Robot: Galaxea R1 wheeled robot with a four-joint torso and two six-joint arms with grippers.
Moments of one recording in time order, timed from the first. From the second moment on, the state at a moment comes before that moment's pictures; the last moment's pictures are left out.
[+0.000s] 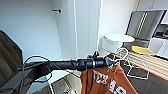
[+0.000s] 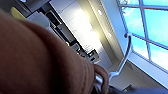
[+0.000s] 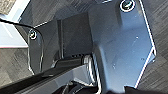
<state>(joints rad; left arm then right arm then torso) 0.16 2.79 -1.33 0.60 -0.04 -1.31 -1.49 3.08 -2.71 -0.03 0.01 0.11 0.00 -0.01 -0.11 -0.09</state>
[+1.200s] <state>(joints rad) 0.16 2.78 -1.33 0.61 -0.04 -1.31 -1.54 2.93 -2.55 -0.06 0.01 0.11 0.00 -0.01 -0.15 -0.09</state>
